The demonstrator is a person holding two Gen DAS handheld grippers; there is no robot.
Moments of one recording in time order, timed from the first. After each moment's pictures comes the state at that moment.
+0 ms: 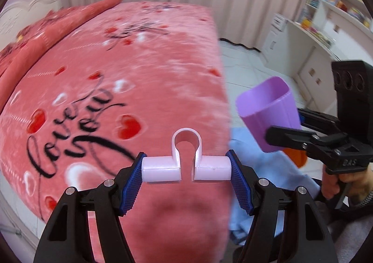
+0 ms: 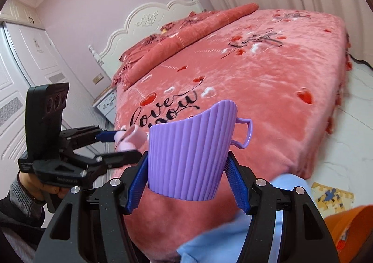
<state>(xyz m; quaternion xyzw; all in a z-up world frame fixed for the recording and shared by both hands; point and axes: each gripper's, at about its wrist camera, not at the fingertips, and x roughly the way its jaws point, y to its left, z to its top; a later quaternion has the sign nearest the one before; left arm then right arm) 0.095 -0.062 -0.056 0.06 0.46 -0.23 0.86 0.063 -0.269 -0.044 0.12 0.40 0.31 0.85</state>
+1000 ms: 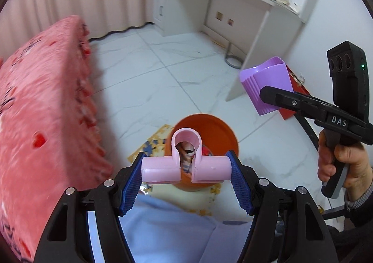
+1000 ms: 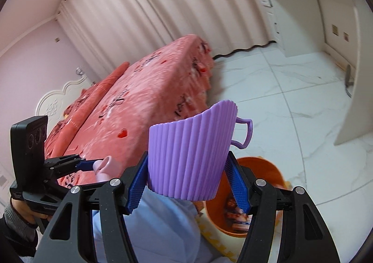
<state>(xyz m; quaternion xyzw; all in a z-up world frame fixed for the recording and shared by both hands) 0.081 -0.381 -0.091 0.21 0.44 -0.48 0.73 -0.085 -0.624 -0.067 0.27 0.33 -0.04 0.90</state>
